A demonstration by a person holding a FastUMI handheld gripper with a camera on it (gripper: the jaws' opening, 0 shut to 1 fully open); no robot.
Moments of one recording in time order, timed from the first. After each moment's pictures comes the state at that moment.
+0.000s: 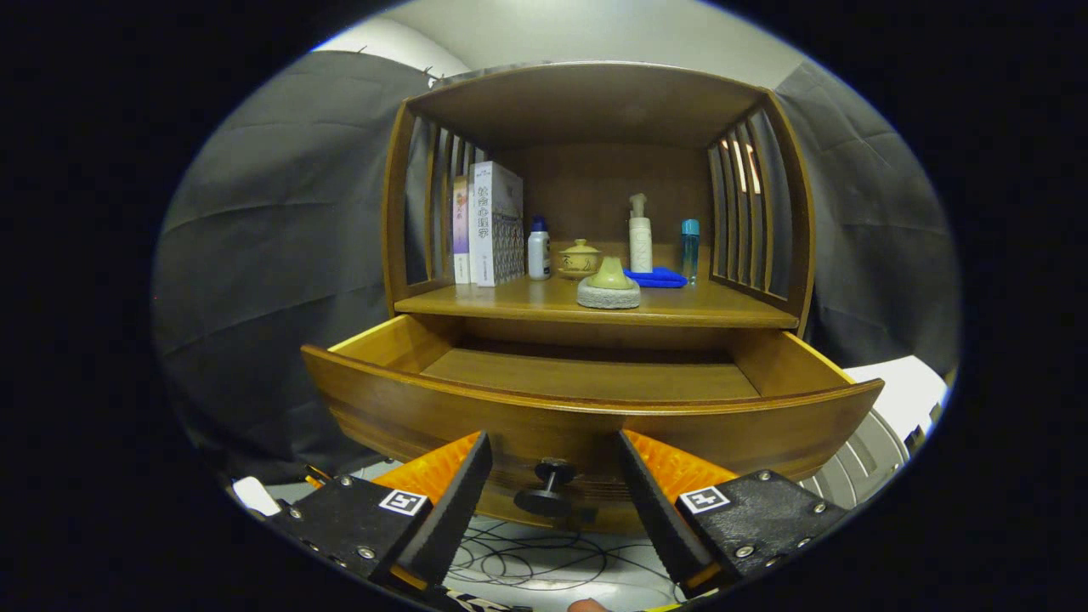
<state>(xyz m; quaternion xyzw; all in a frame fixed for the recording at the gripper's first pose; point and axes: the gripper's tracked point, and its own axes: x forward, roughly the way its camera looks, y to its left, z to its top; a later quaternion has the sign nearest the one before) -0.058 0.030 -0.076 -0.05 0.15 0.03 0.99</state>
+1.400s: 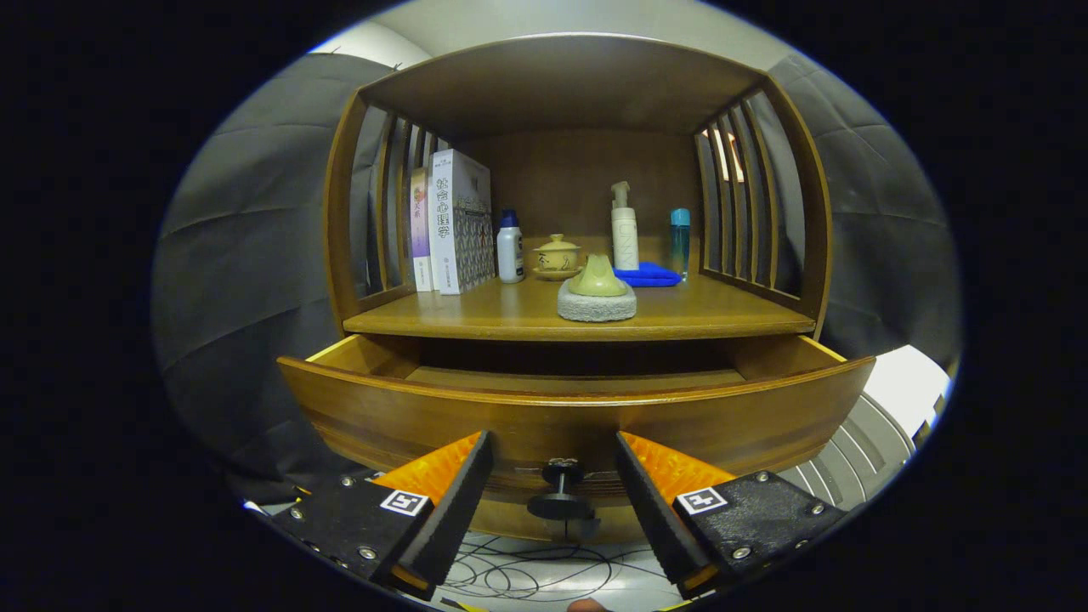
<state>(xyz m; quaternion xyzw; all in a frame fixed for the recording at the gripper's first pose) 0.012 0.022 -0.075 -0.03 0.16 -0.02 0.99</state>
